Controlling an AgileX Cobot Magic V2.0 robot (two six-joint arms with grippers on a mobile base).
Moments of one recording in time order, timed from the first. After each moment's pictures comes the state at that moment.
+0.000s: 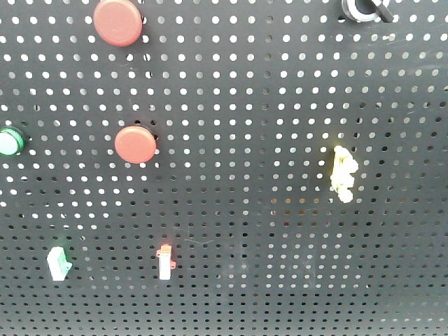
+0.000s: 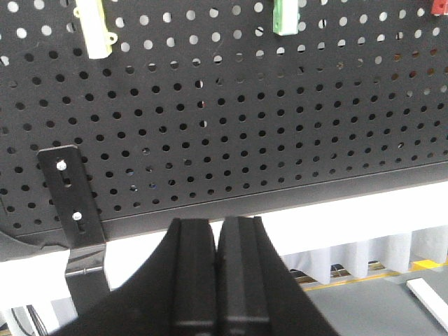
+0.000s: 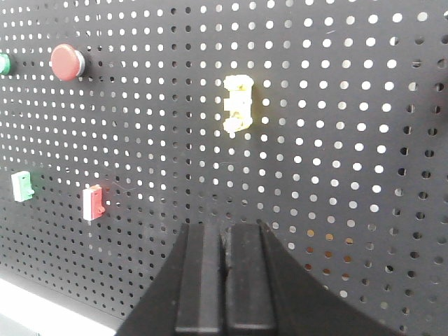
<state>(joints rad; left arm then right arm) -0.17 -0.01 0.03 -0.08 0.13 0.15 0.24 0.16 -0.40 0.92 0.29 -0.90</state>
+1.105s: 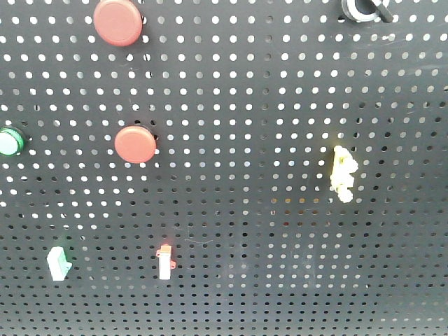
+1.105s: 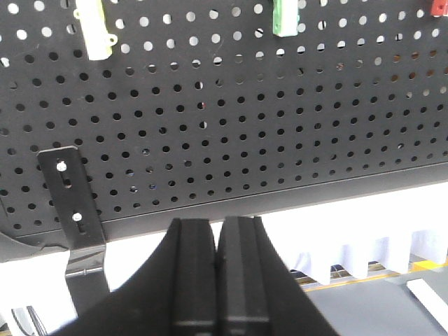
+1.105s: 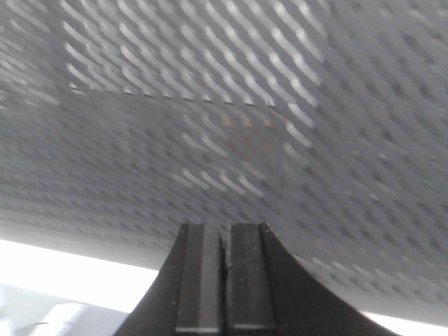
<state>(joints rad) -0.17 -0.01 0.03 -0.08 0.13 0.15 0.23 0.19 -0.07 0.03 0.01 -0.07</state>
